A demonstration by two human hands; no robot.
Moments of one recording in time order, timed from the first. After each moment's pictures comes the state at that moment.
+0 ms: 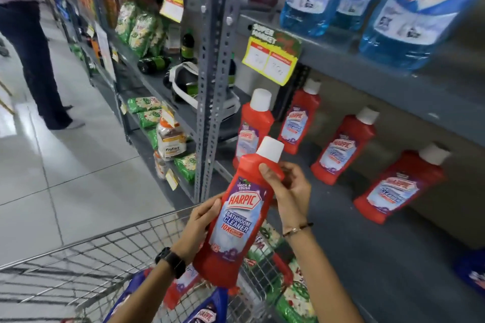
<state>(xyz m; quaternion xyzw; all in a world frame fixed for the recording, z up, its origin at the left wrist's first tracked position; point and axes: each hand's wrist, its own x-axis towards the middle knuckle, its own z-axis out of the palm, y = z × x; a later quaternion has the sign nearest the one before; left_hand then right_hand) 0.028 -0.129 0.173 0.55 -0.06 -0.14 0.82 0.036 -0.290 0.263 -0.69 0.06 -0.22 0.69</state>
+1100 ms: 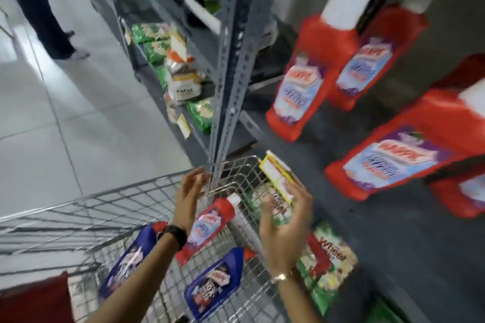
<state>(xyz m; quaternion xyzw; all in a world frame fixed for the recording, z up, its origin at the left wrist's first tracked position) 0.085 -0.105 0.031 0.63 0.14 -0.03 0.77 0.036 -0.262 0.096 -0.83 0.06 -0.34 0.43</state>
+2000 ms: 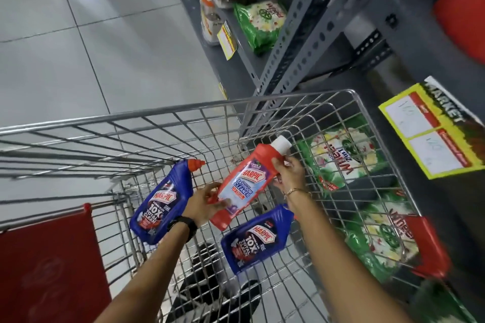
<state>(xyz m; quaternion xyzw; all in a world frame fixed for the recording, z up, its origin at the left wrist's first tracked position) 0.018 -0.036 -0.173 0.72 0.24 -0.32 0.56 0.099 -0.222 -0.145 -0.72 0.35 0.18 0.57</state>
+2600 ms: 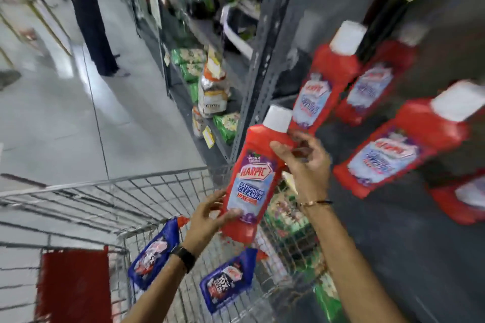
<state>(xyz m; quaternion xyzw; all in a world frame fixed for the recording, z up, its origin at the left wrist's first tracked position) -0.010 -0.089 0.079 0.67 0.11 -0.09 0.73 0.062 -0.247 0.192 -0.76 0.03 -0.16 0.63</state>
